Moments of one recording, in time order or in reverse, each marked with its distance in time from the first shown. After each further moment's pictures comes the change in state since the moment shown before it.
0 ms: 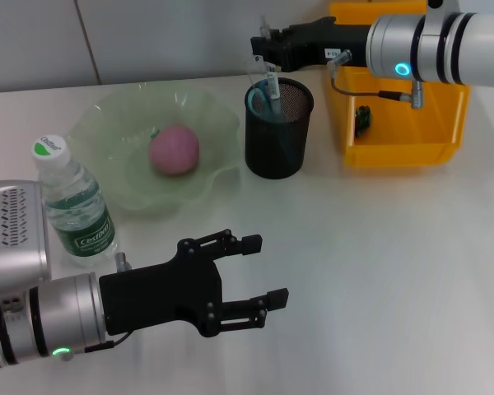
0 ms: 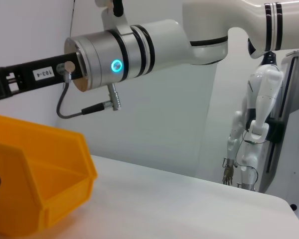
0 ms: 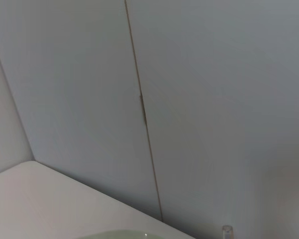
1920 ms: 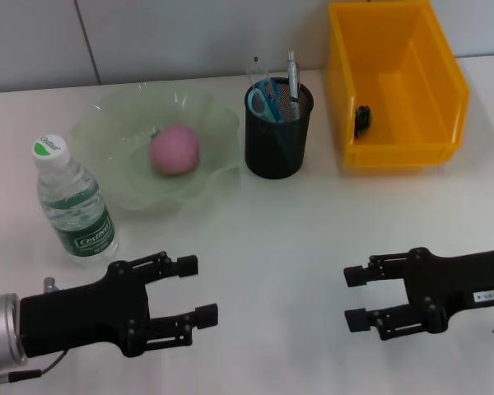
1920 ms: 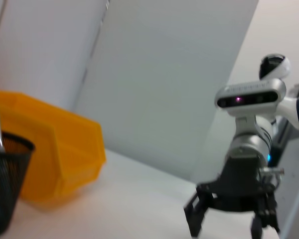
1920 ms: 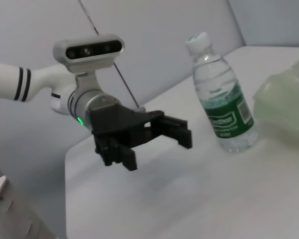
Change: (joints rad) left arm 0.022 0.095 -0.134 -0.102 0.056 0.185 -0.105; right arm -0.383 -0.104 0.069 0.071 -0.059 -0.858 -0.283
